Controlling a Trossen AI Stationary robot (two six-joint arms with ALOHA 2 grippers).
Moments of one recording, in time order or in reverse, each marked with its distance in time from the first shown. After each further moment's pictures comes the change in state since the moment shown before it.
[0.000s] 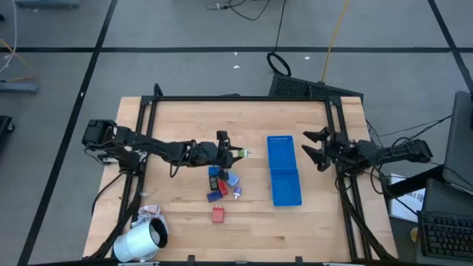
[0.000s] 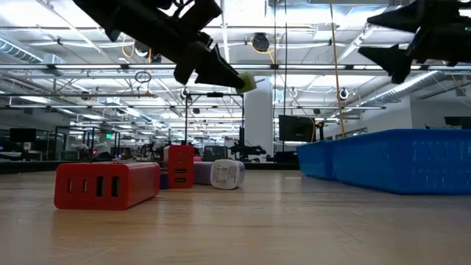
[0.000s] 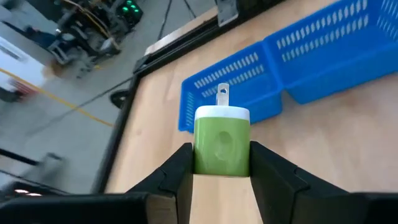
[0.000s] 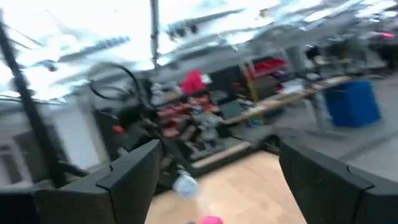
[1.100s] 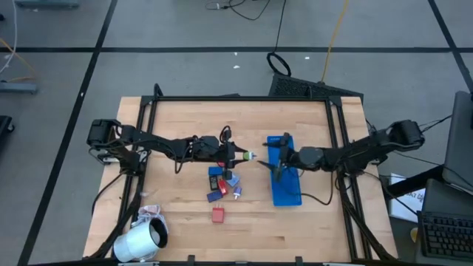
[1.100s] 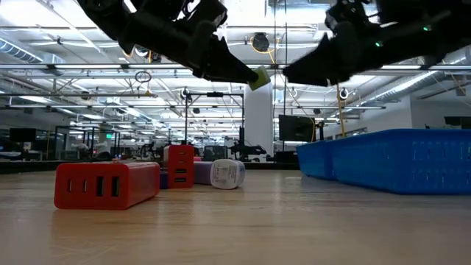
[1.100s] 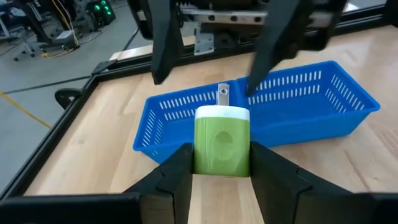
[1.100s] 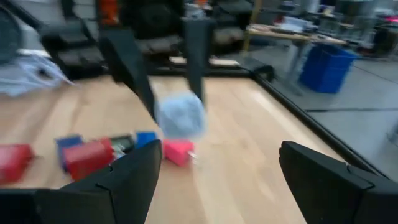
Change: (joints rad) left arm 0.060 0.045 0.001 0.109 0.227 -0.238; right arm -0.021 1.169 0.415 0.281 -0.067 -0.267
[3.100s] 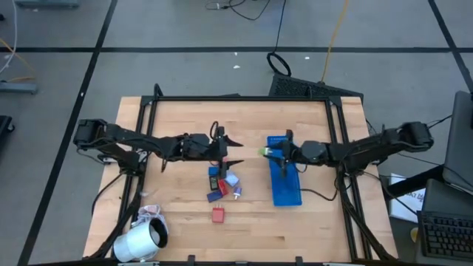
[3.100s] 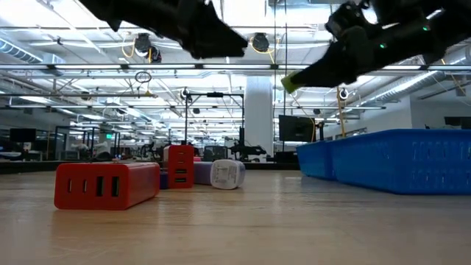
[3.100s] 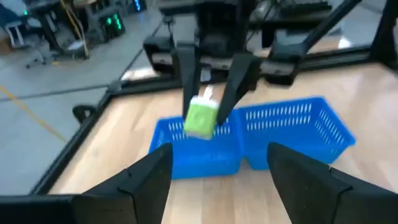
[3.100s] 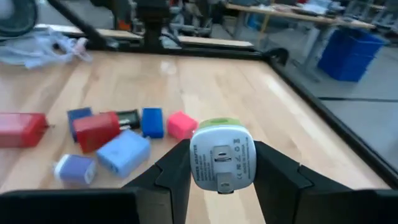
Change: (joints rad) left arm -0.024 -0.152 0.000 -0.088 -0.035 -0.051; right arm -0.069 -0.153 -0.029 -0.199 -0.108 -0.009
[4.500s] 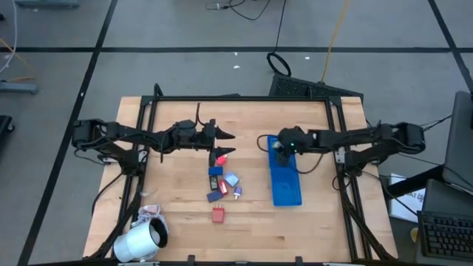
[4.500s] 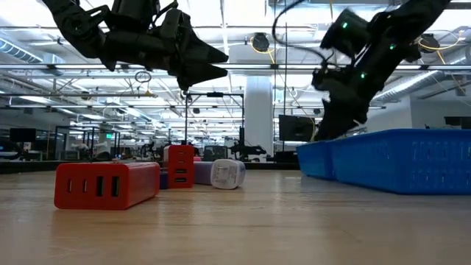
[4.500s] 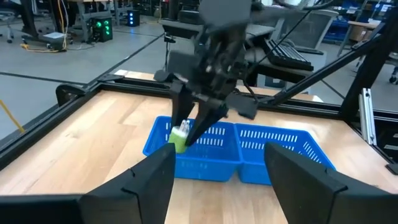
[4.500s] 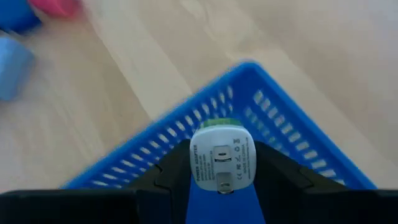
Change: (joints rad) left arm 0.212 -0.036 -0.259 0.374 0.296 -0.235; right arm -0.241 0.130 0.207 -0.746 -0.102 0.437
